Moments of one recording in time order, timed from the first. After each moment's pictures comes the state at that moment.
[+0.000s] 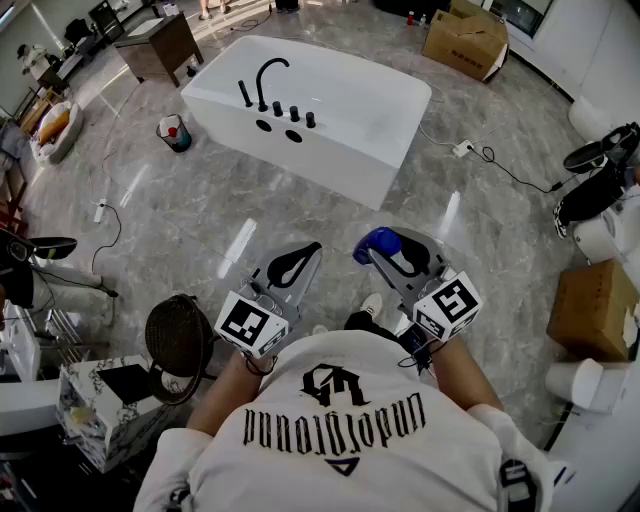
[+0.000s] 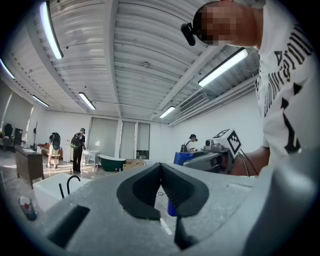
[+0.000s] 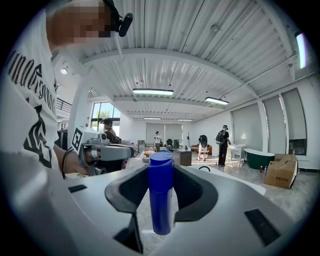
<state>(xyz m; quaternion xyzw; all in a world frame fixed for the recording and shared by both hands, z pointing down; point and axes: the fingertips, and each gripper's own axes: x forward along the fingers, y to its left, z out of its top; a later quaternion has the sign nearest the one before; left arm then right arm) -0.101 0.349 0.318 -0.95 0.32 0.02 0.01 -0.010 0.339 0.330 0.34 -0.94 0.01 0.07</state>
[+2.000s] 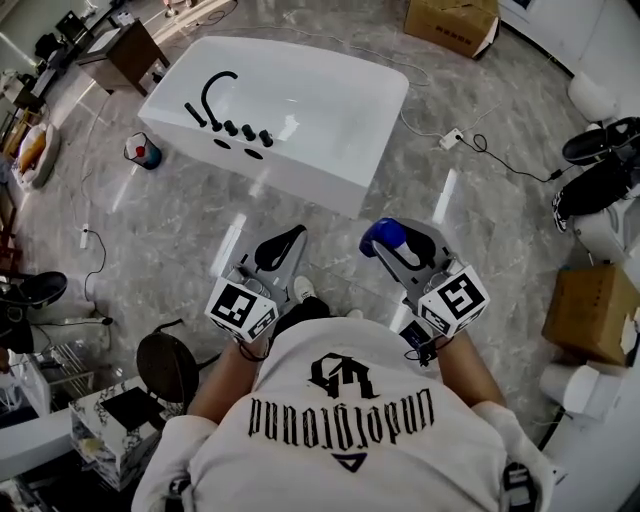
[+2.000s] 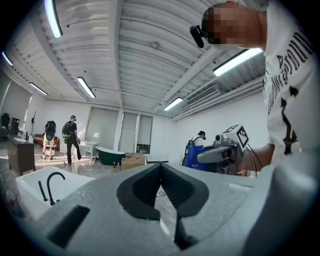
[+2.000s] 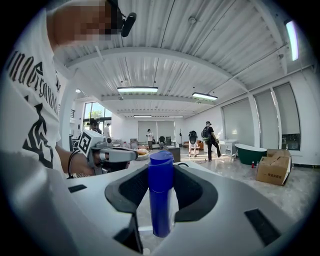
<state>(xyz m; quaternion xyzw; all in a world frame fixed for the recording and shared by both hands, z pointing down) 0.055 0.094 0.353 -0.95 0.32 -0.01 -0.03 0.173 0.112 0.347 0.37 -0.92 0.04 0.08</state>
